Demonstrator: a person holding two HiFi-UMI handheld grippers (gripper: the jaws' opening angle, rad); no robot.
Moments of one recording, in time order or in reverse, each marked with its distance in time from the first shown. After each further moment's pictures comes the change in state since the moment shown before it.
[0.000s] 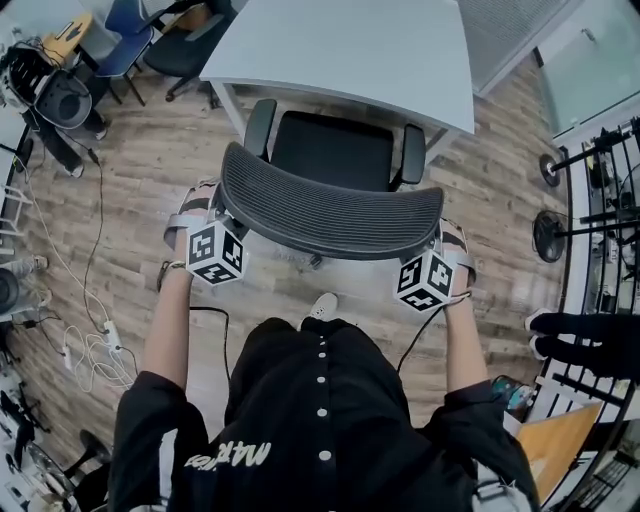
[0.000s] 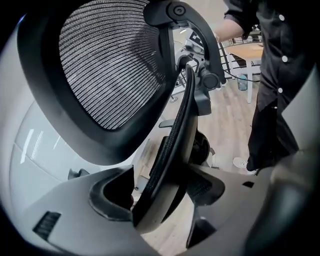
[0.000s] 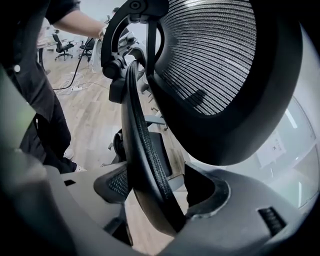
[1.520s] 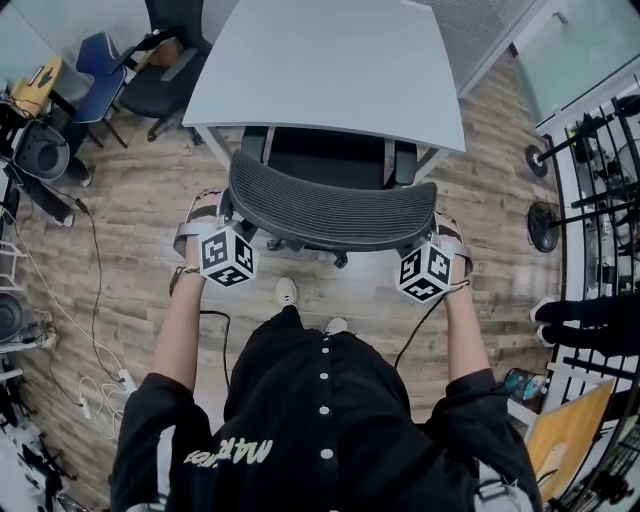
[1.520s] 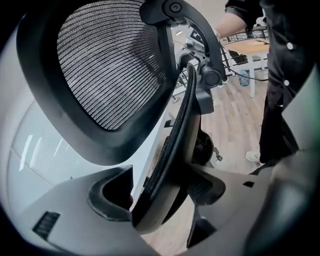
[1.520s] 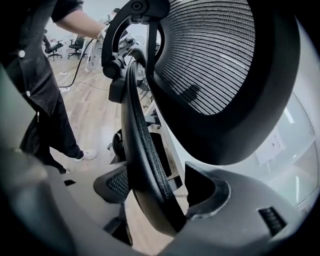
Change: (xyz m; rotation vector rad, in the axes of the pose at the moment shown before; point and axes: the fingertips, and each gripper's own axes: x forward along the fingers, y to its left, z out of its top) left arm 0.079 0.091 -0.017 0.048 -0.047 0.020; right arm 0.072 -0.063 0.028 0.048 0.033 -0.042
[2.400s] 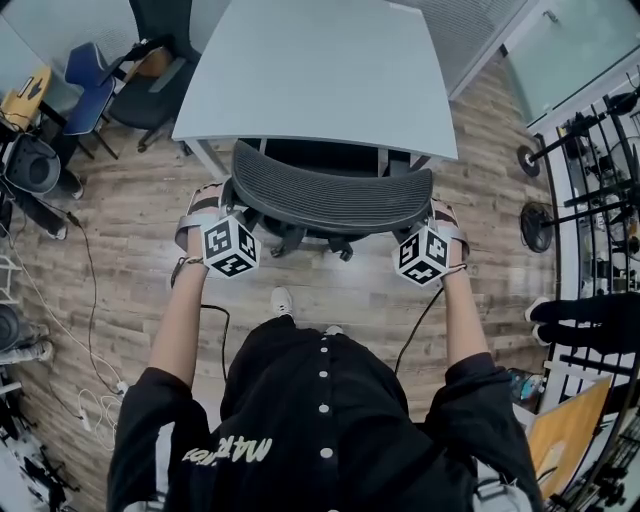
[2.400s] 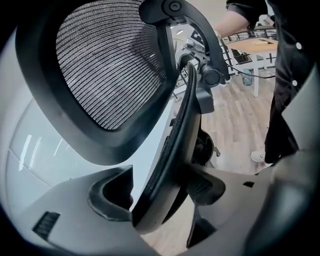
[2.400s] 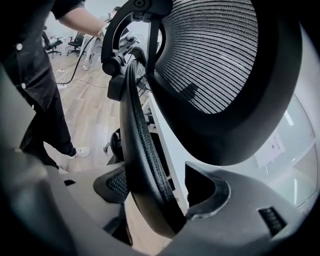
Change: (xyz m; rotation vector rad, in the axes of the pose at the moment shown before) left arm 0.042 0.035 0.011 -0.002 0.005 0.002; right arm 0.038 -0.046 -0.005 -0.014 0.000 -0.018
